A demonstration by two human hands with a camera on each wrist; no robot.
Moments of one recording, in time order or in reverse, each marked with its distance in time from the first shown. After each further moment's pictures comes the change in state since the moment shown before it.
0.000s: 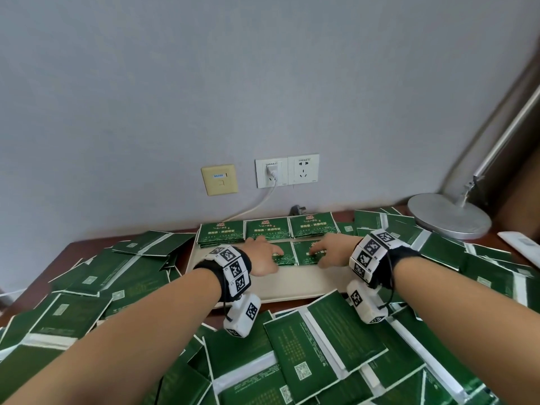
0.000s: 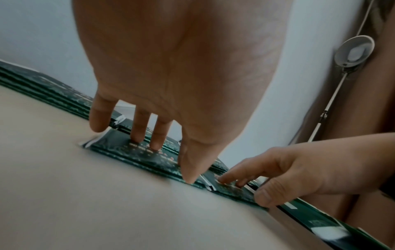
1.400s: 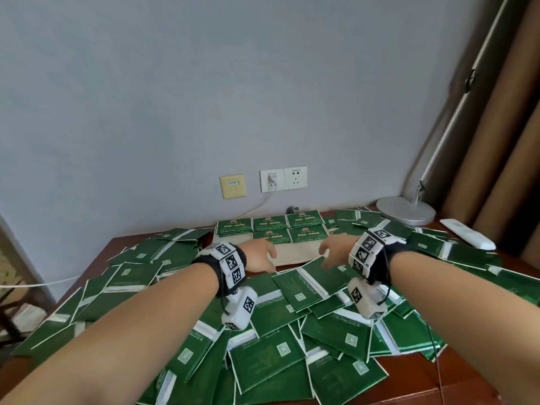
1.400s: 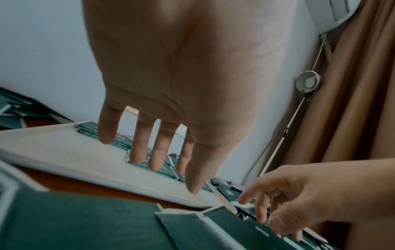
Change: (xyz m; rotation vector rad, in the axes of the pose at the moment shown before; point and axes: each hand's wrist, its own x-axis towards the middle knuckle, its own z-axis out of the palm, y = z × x) left_hand -0.169 0.015 0.021 -0.121 0.166 0.117; right_hand -0.172 -0.063 0.028 0.060 0.137 0.167
